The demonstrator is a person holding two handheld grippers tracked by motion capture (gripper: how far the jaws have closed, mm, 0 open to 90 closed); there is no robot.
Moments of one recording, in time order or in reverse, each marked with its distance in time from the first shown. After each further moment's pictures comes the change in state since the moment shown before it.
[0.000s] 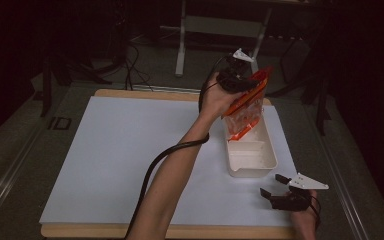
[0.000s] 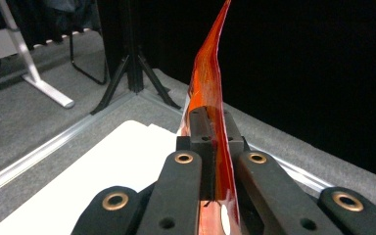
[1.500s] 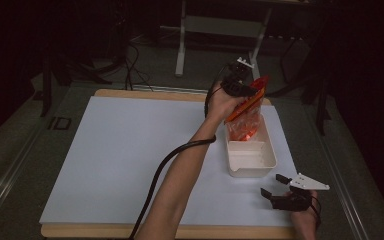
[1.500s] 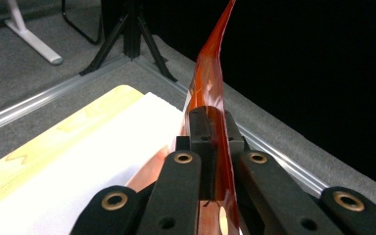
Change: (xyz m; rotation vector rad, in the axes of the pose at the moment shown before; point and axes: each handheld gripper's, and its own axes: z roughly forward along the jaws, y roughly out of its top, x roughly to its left) left arm 0.020 -0.018 0.045 0.100 -0.009 -0.142; right arm 0.000 -0.001 -0.001 -0.012 -0.002 0.007
